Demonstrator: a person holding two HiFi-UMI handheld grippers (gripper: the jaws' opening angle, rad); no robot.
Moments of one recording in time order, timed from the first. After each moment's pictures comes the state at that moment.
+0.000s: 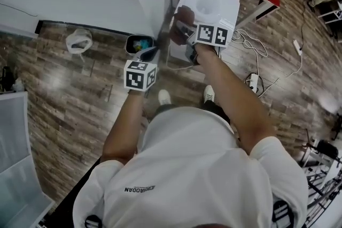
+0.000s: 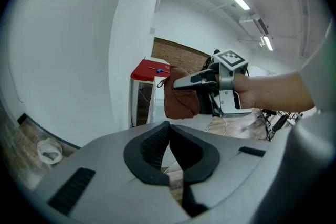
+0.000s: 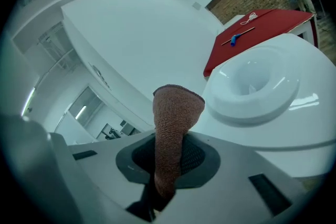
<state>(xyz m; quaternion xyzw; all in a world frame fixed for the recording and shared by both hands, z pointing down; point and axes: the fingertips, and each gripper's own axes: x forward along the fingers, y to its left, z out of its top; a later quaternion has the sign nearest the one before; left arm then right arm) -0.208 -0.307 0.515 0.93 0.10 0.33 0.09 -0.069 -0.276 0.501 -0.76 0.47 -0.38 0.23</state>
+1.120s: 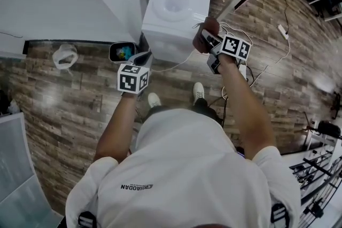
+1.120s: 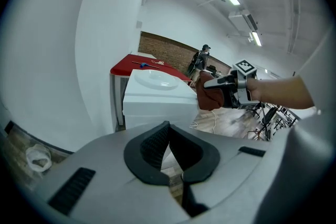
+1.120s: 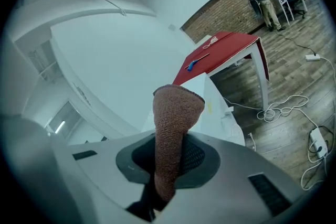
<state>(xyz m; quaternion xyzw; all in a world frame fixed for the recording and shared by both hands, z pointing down) -0.188 -0.236 0.533 0.92 0.16 0.35 0.08 -0.031 -0.053 0.518 -0.82 0.35 -0.37 0.27</state>
